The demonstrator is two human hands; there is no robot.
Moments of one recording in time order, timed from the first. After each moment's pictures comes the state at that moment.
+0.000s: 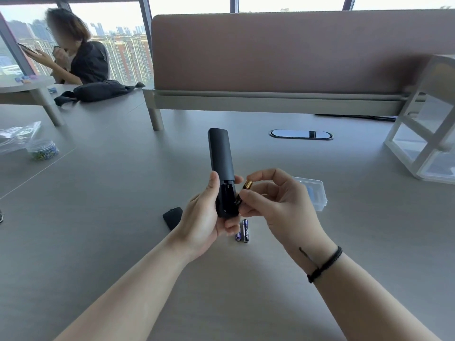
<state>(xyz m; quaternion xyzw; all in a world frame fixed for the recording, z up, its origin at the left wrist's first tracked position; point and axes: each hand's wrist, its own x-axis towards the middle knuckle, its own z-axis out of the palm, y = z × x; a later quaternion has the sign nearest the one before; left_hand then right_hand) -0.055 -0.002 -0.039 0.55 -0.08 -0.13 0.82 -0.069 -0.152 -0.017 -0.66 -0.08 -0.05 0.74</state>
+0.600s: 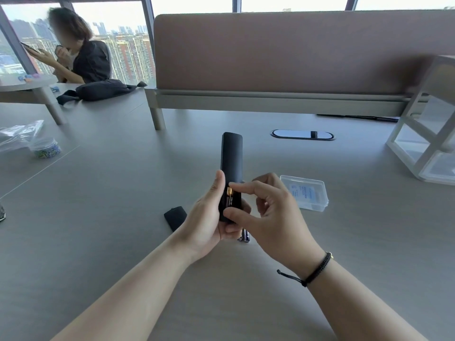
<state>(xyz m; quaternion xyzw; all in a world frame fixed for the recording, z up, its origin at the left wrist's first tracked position) -0.059 -0.002 -0.038 0.57 -0.08 -0.17 0.80 -0.073 -0.147 -0.031 -0.82 -0.16 -0.16 0.52</state>
